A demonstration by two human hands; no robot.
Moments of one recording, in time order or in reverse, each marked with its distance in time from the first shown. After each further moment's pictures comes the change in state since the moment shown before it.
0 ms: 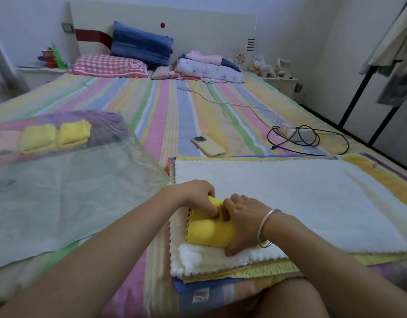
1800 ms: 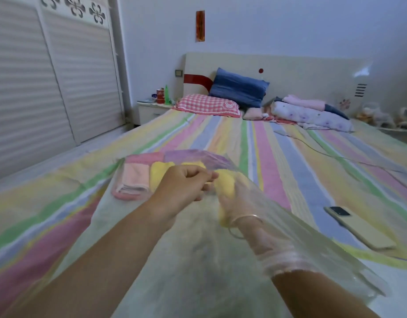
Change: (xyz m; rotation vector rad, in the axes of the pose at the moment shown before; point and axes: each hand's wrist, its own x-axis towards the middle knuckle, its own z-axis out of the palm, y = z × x) left_hand -0.147 -0.270 -0.141 -1.051 0.919 -0.231; right_hand 0.352 -0.225 -0.115 0.568 0.586 0.226
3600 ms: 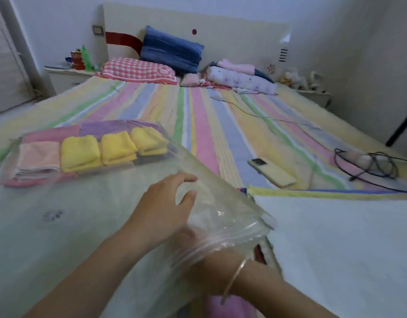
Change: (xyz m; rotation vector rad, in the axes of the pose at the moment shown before) left_hand -0.044 -0.043 0.098 0.513 -0.259 0.368; right_hand -0.160 0.095 -0.049 0.013 -0.513 -0.468
